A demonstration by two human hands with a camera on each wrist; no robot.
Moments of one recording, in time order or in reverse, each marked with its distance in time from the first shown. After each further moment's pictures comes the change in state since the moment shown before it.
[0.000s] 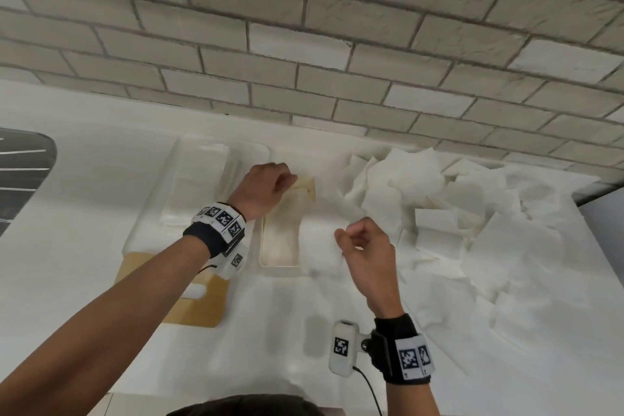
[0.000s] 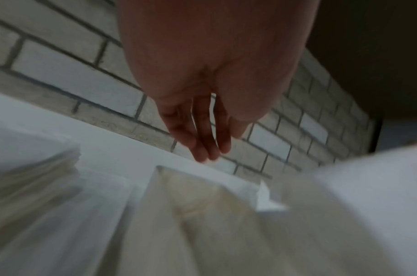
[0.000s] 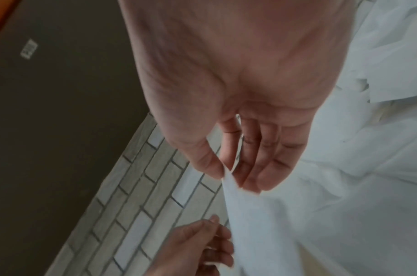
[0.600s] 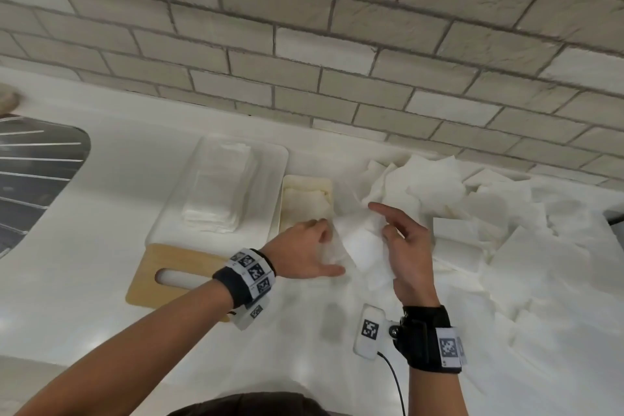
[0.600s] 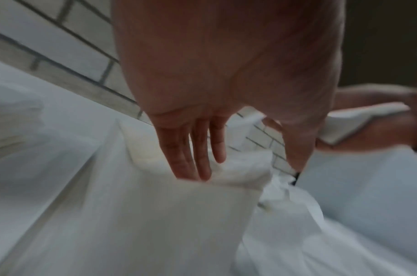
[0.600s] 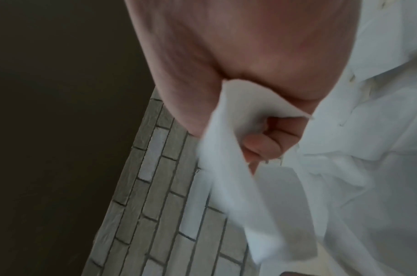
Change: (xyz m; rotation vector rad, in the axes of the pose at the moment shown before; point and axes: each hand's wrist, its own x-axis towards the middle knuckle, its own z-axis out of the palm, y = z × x) left_hand -0.076 0.042 0.045 0.021 -0.378 -0.004; right_hand 0.025 -0.008 -0.023 0.167 -0.022 0.008
